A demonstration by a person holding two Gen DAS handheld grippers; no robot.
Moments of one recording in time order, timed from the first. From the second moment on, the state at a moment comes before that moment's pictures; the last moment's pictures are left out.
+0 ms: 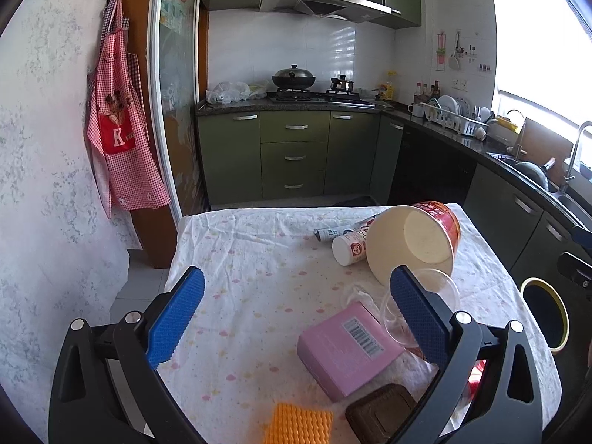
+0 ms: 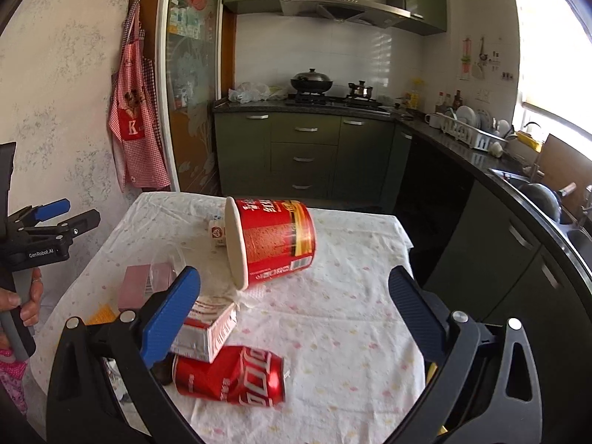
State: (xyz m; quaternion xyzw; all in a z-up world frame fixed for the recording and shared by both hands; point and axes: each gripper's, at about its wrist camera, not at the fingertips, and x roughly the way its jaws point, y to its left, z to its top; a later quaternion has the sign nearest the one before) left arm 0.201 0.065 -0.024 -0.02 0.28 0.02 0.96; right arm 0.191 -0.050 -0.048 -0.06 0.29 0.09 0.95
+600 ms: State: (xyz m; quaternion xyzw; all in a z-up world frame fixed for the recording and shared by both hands) left arm 0.276 0.098 -0.089 -0.07 0.30 0.01 0.95; right arm 0.326 0.001 -0.107 -0.15 0.34 0.04 0.93
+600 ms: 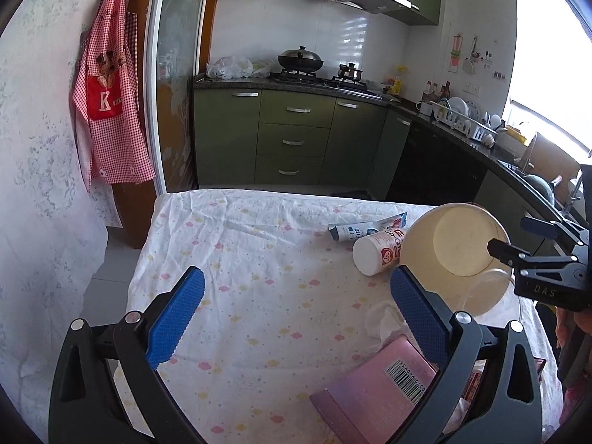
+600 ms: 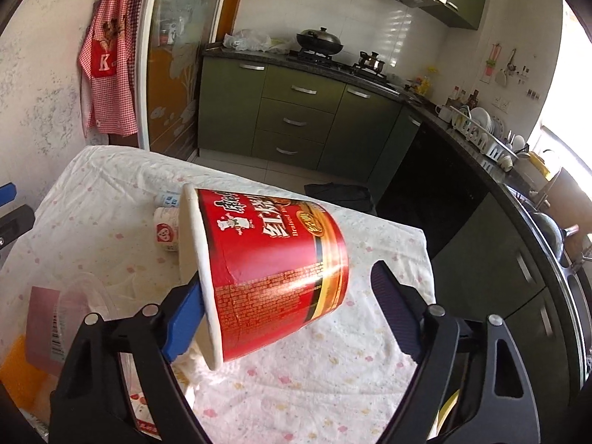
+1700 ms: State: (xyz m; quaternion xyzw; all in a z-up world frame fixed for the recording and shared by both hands) left arm 0.263 0.084 -0.091 -0.07 0.30 -0.02 0.95; right arm 0.306 -0.168 -0.042 0.03 0.35 0.02 0.94
